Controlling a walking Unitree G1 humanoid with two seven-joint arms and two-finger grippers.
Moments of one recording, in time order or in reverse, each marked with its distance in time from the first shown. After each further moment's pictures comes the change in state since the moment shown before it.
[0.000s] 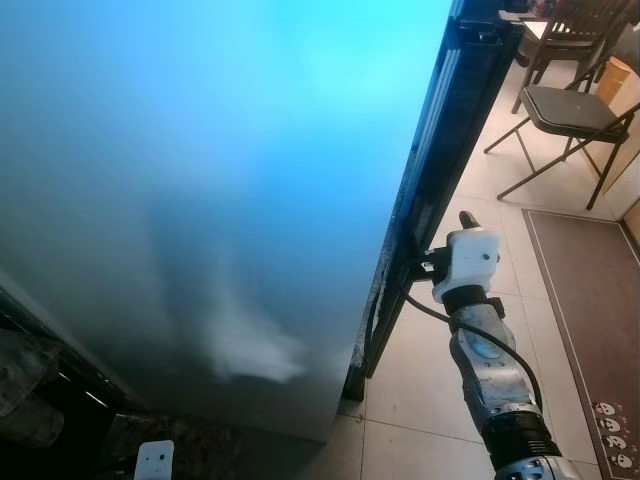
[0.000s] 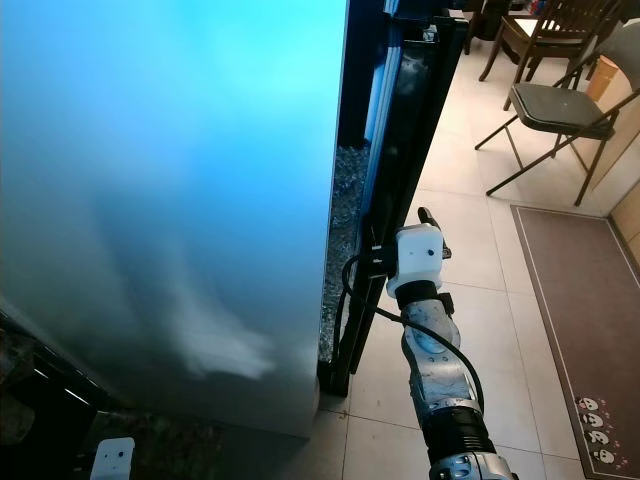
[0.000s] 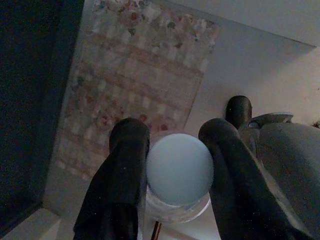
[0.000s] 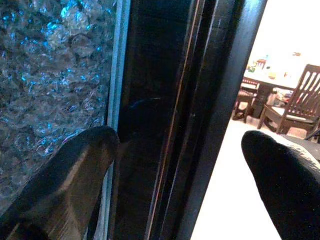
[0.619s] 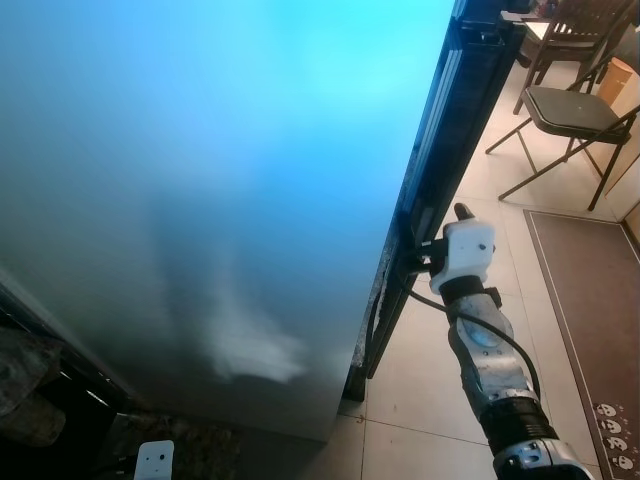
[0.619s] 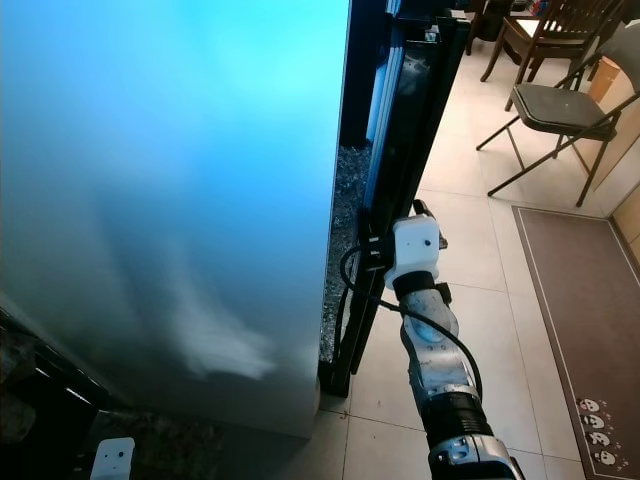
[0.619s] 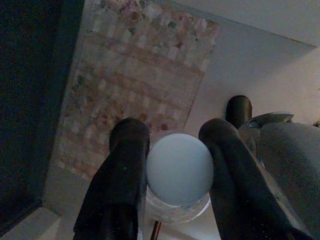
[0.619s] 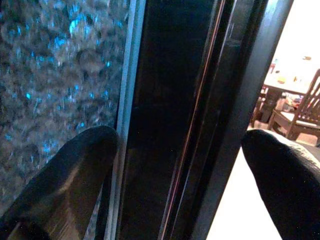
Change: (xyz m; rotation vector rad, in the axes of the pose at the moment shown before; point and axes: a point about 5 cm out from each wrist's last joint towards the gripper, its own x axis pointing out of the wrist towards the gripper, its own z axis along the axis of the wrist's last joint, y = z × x) left arm 0.000 0.000 0.000 0.000 0.001 -0.001; right arm 0.013 0.001 0.005 0.001 -0.015 0.034
